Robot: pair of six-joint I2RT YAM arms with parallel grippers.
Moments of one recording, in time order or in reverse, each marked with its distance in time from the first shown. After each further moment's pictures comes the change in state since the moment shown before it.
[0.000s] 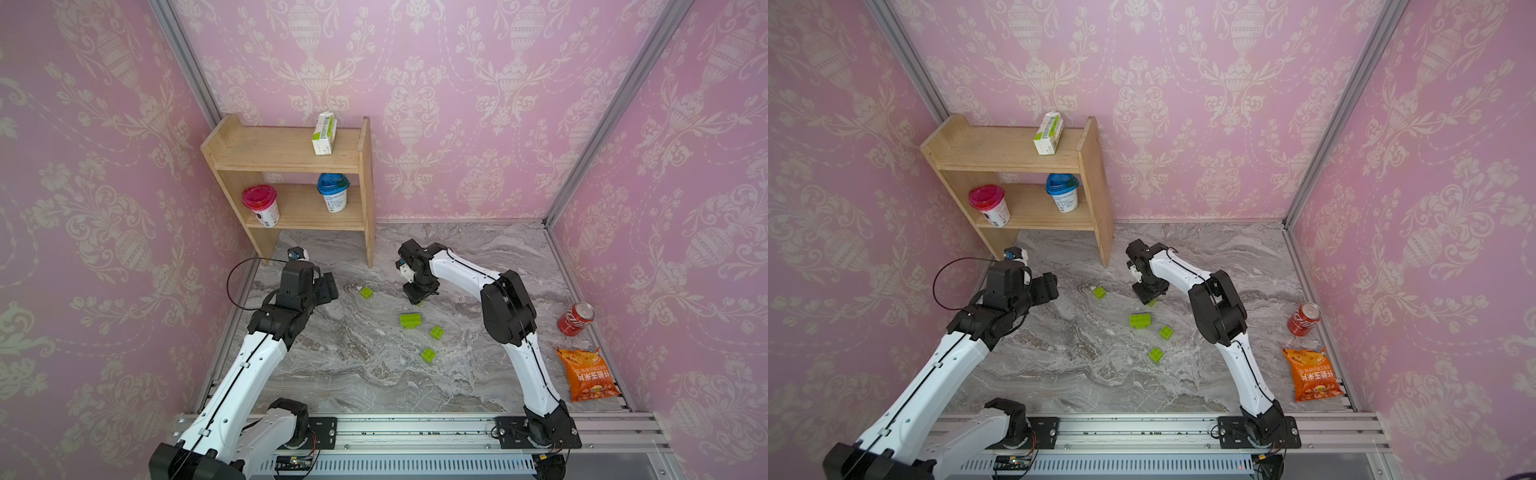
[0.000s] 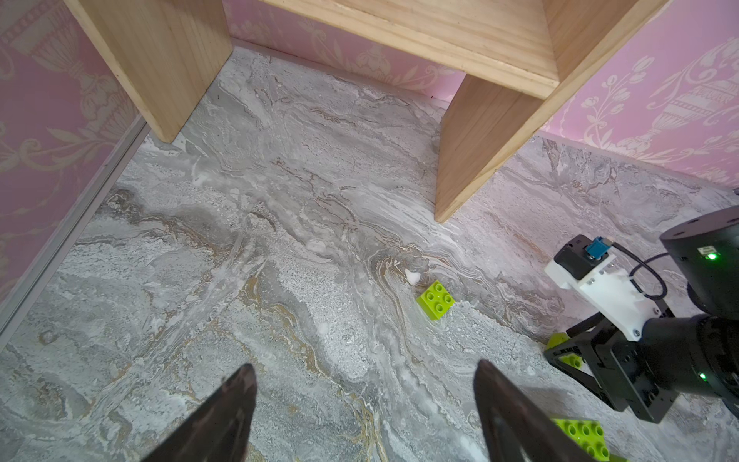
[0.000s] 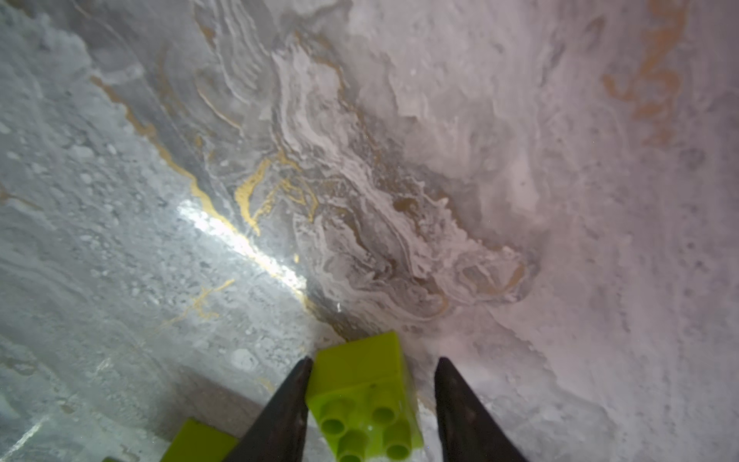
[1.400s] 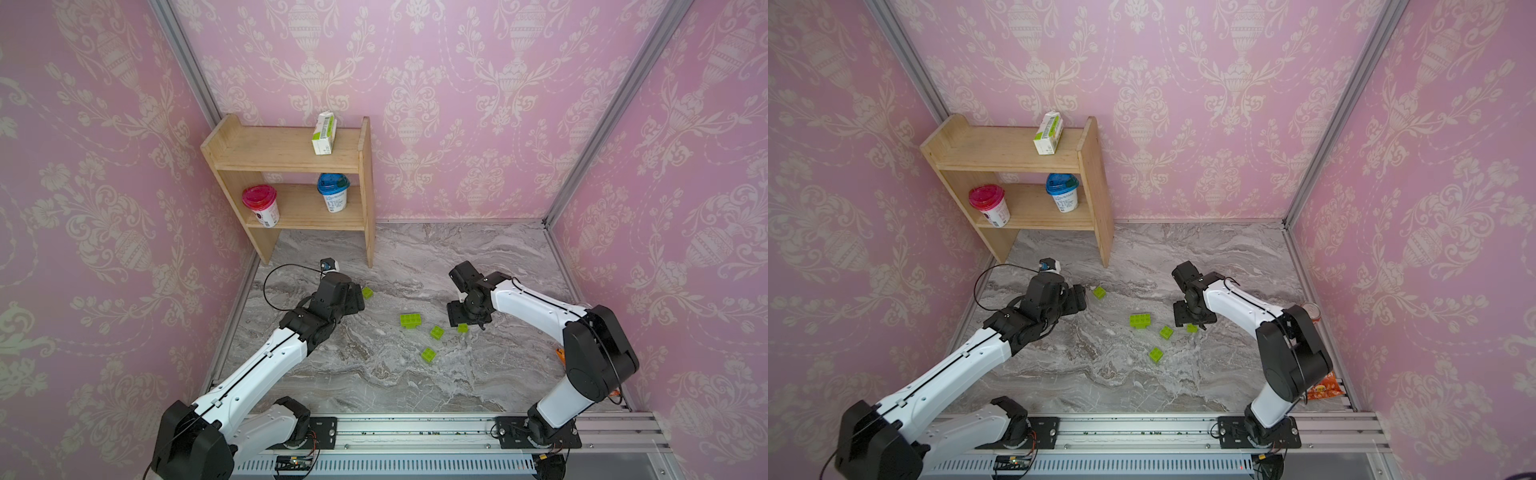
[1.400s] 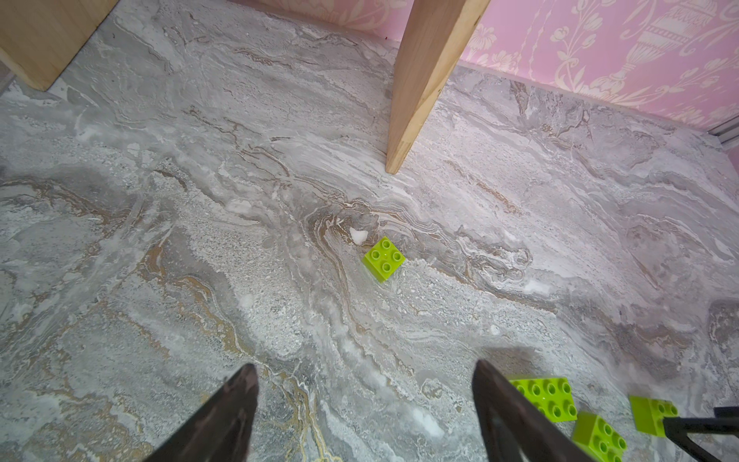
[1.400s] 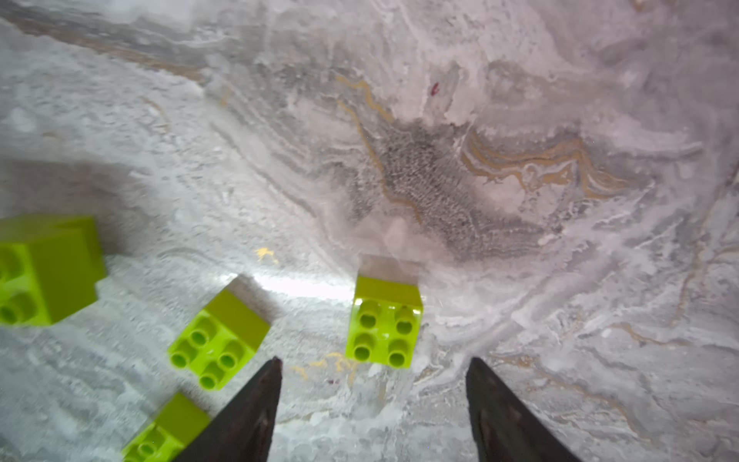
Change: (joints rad) left arm -0.263 0.093 -0.095 0.122 -0.120 -0.146; right arm -0.084 -0.690 -0.816 0.212 0.052 0.363
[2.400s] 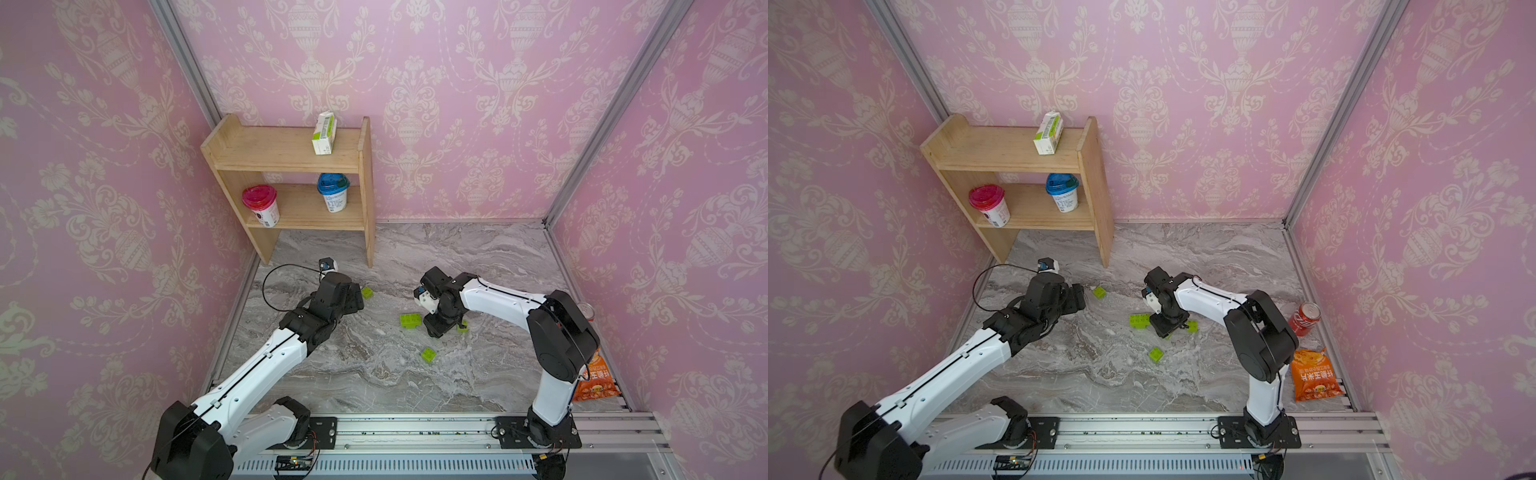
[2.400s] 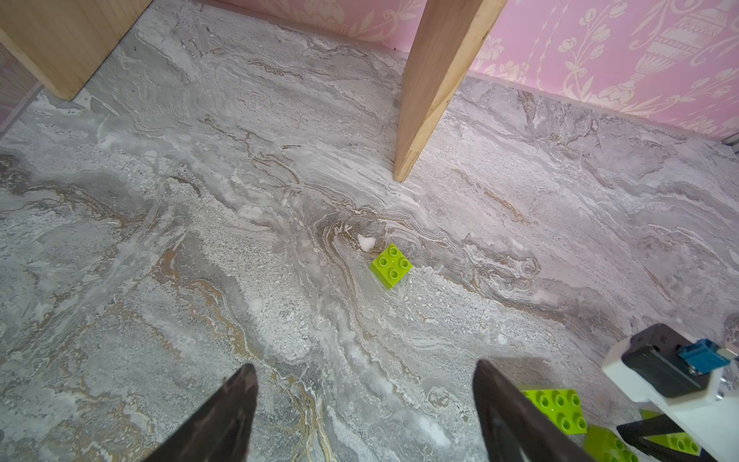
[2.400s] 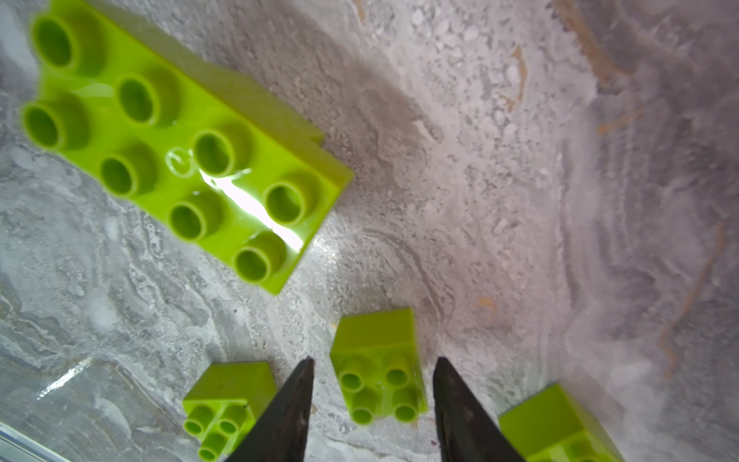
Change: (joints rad) left arm -0.006 -0.004 0.000 0.002 -0.035 -0.003; right arm 0.132 0.225 0.143 -0.014 -0.142 -0.340
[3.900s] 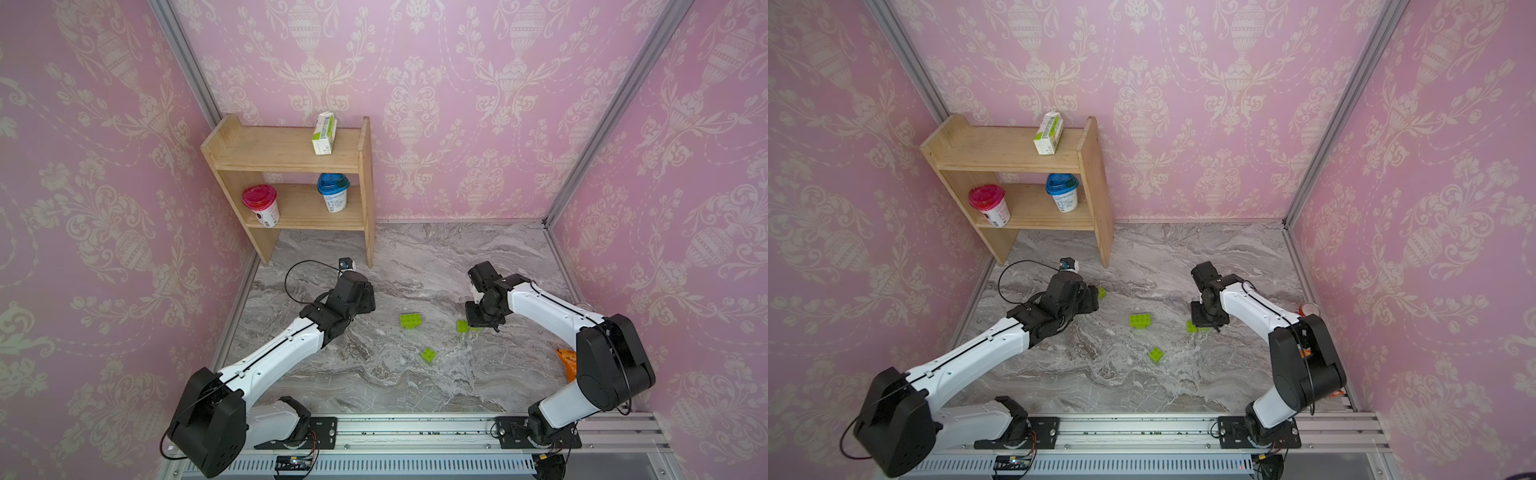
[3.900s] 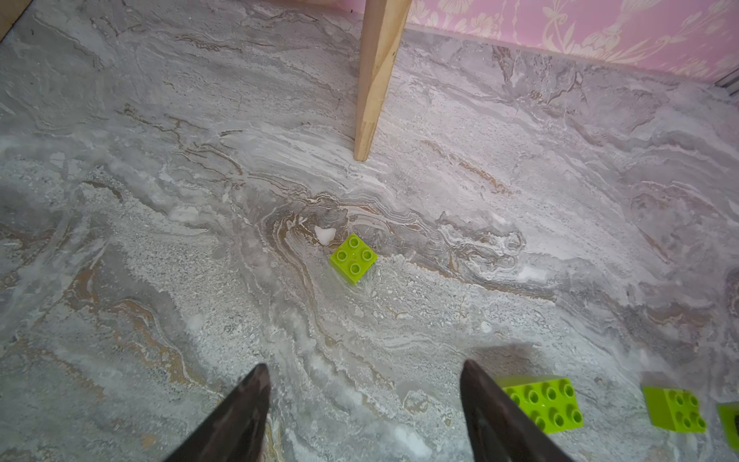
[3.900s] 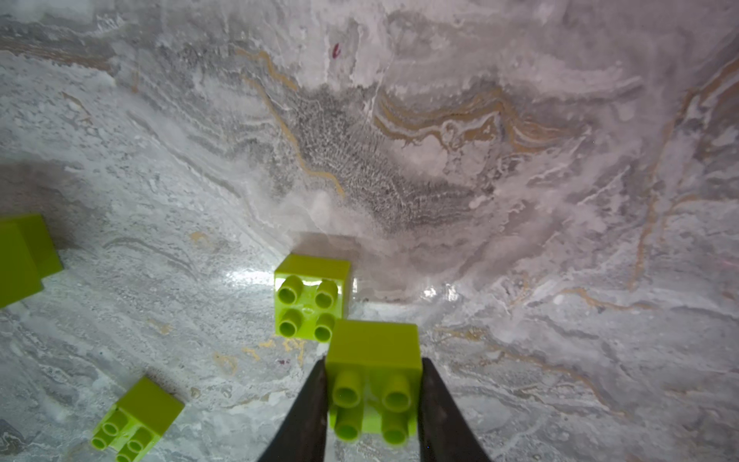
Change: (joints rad) left arm -0.062 0.190 0.035 0.109 0.028 0.056; right arm -0.275 -0.278 -0.230 0.030 0.077 0.373
